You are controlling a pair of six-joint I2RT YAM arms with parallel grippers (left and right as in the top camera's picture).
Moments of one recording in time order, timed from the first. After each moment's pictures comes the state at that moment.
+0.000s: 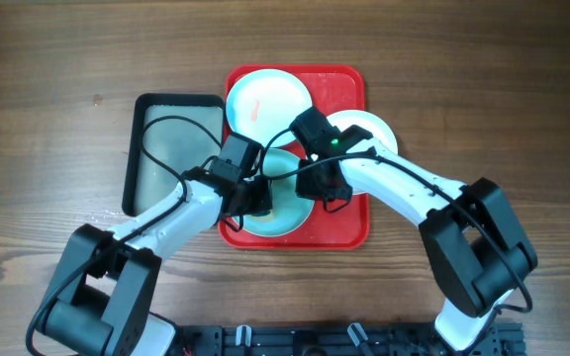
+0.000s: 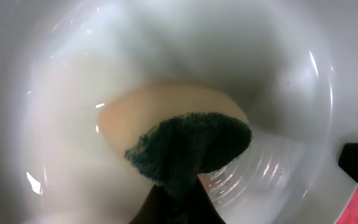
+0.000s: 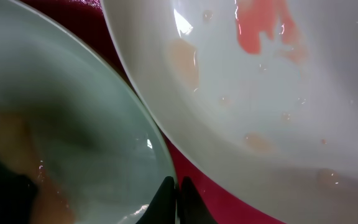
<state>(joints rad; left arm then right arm) -0.46 1.64 0.79 -0.38 0.19 -0.57 0.62 1.90 1.22 -0.75 -0.11 0.73</state>
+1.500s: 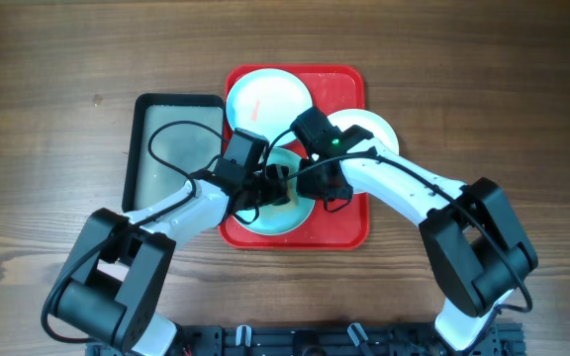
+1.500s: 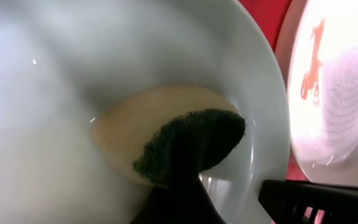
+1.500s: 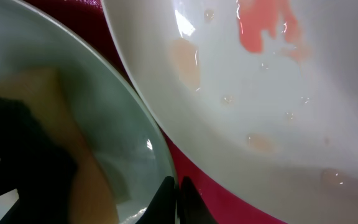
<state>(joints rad) -0.48 1.71 0.77 -0.13 0.33 -0.73 0.62 1.90 1.21 -0.75 -0.11 0.73</state>
